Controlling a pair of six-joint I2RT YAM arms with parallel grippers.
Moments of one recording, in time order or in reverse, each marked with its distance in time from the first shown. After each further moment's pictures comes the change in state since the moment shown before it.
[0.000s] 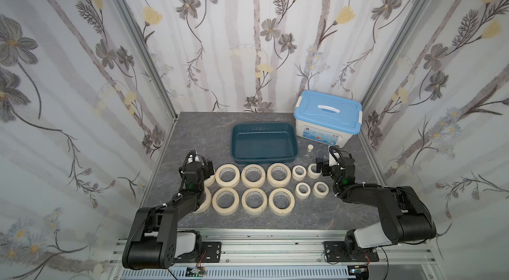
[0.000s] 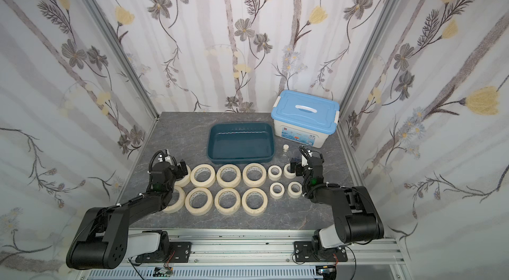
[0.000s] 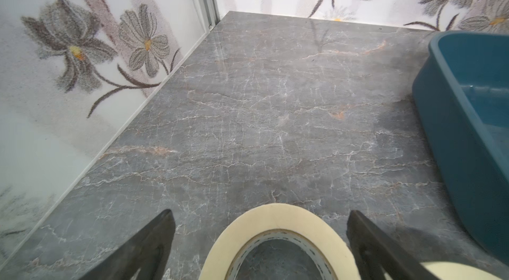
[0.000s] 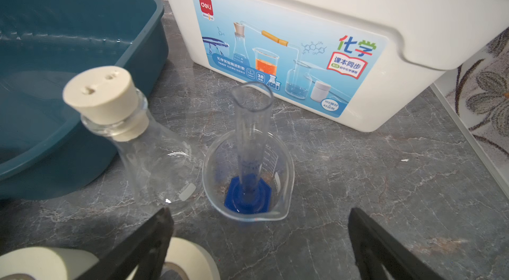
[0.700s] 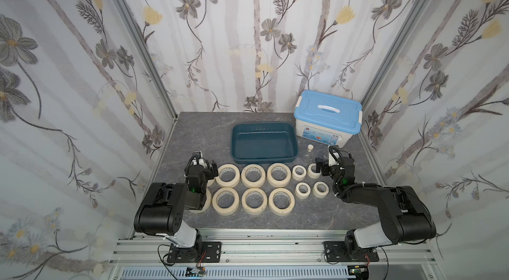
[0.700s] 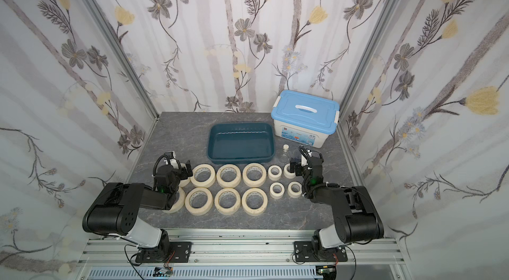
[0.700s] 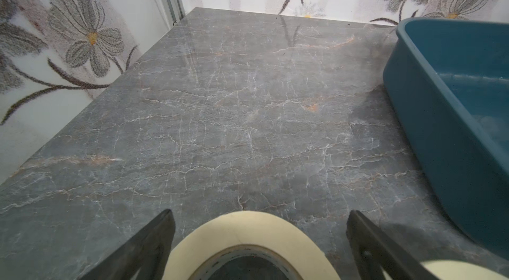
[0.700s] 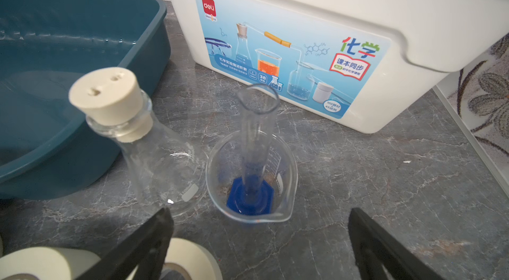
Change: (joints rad) left arm 0.002 0.258 -0.022 0.337 0.081 0.005; right arm 0.005 0.001 0.002 0.000 0.004 0.000
